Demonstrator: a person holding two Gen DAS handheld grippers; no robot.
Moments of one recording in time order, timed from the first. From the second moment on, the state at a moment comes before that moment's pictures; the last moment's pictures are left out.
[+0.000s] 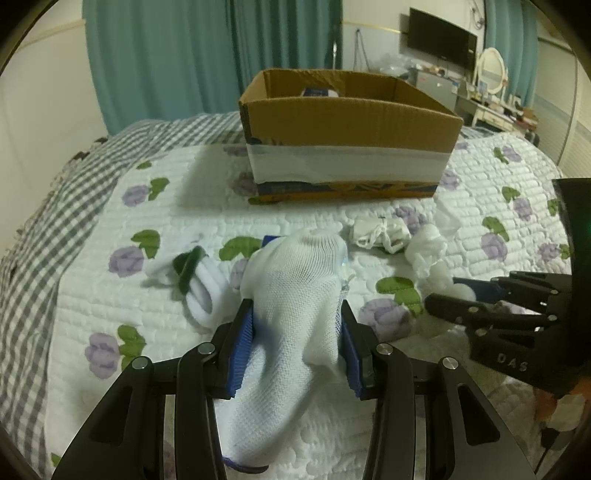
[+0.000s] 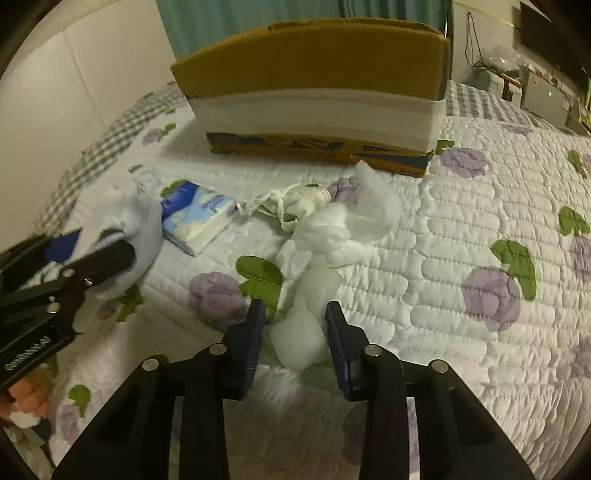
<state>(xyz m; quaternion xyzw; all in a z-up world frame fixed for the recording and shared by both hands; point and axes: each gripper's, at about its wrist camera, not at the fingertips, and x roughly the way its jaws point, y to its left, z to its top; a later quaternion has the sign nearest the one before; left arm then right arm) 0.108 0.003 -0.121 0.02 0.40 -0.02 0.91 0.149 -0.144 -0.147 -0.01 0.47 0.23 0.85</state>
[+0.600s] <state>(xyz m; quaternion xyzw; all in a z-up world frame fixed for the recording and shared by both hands) 0.067 -0.009 -0.033 0.04 0.32 -0.04 0.95 0.095 -0.179 -0.020 0.01 0.36 0.22 0.91</state>
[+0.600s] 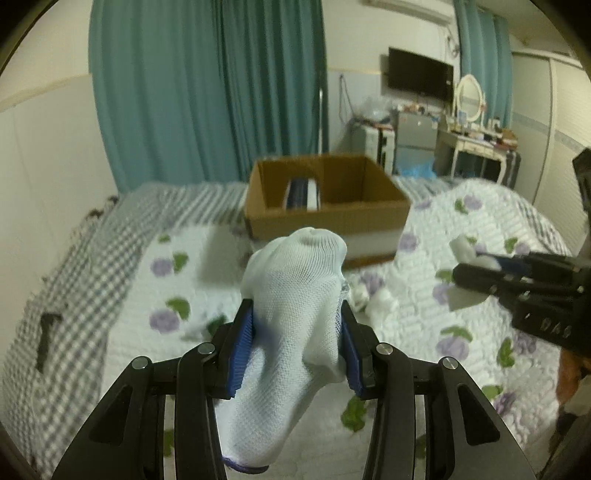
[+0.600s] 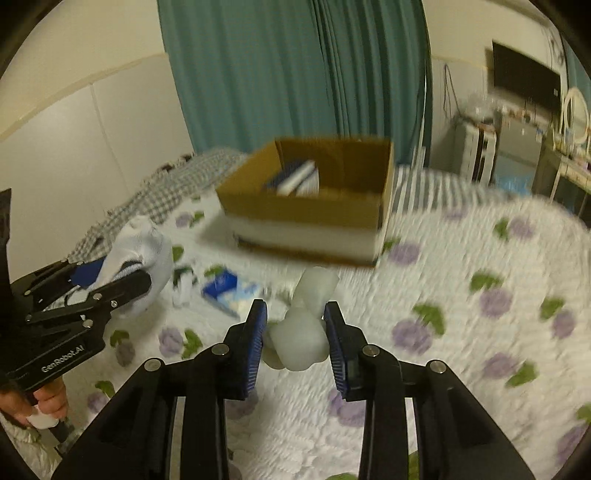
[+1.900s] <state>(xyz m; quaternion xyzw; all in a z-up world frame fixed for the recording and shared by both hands) 0.314 -0.015 -0.021 0.06 0.31 -0.04 0.95 0.345 -0.152 -0.014 0.00 0.33 0.18 0.93</state>
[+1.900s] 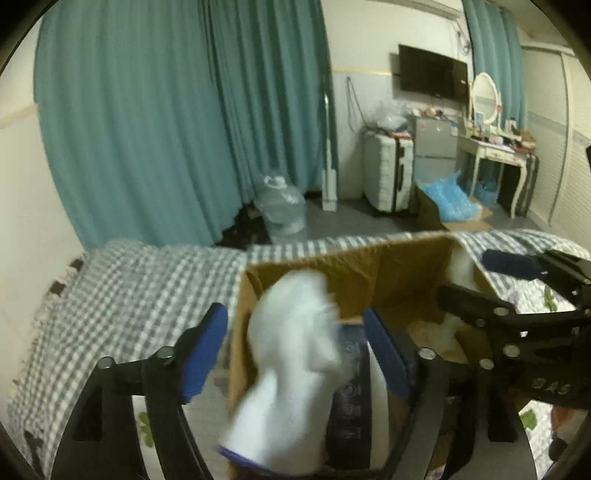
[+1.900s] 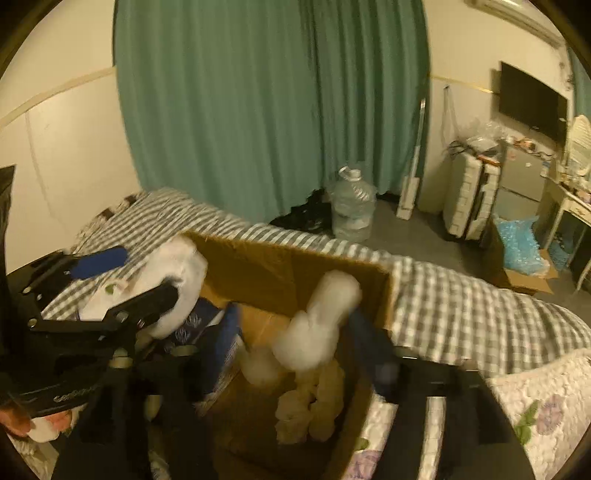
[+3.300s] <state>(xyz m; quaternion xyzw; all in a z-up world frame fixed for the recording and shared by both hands) 0.107 0.031 -0.021 0.04 0.29 -0.01 0.96 0.119 -0.153 0.006 -0.07 0.33 0.20 0.92</state>
